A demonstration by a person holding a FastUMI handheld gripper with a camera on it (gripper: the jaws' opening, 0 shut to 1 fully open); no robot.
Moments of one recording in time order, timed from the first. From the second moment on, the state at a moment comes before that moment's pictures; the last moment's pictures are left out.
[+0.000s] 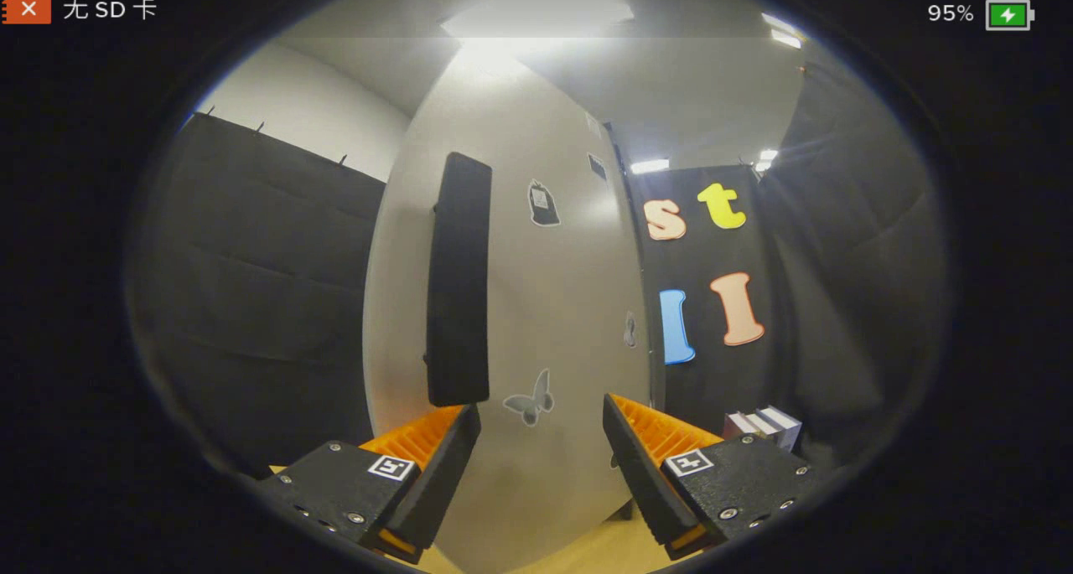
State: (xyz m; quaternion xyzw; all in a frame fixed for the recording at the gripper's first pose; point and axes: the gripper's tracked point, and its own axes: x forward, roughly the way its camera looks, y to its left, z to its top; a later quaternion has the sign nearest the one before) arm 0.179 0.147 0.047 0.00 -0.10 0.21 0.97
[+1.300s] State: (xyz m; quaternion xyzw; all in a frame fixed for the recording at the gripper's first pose) arm 0.234 0.227 0.001 0.02 0.01 0.02 1.00
